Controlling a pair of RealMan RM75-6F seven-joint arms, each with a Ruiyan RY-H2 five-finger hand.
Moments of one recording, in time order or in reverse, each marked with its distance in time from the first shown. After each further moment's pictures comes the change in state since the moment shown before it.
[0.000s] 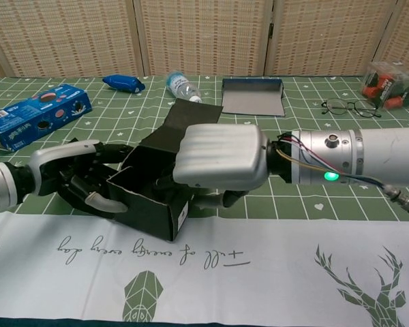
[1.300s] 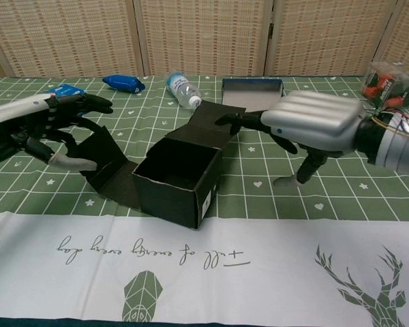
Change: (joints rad) left arm 0.136 0.134 -0.086 -0.218 -0.092 0.187 0.297; right arm -0.285 0.200 0.074 -0.355 0.384 0.004 -0.161
